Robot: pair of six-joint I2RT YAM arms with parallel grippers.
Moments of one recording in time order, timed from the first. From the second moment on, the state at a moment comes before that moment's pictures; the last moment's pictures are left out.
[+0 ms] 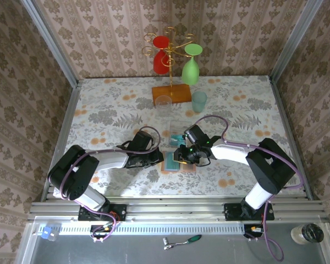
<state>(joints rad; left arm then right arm) -0.70 1.54 0.60 0.02 0.39 -0.93 0.66 1.63 0.82 -0.21 -0.40 0.84</state>
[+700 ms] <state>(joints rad) -0.70 1.54 0.60 0.02 0.39 -0.93 0.67 1.65 0.82 -0.21 -0.40 0.84</state>
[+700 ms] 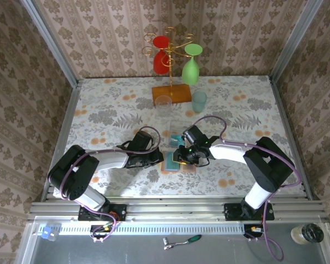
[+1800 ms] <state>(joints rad) -0.78 1.58 0.71 -0.06 0.35 -0.92 0.66 1.59 0.83 -0.27 -0.35 0.82</state>
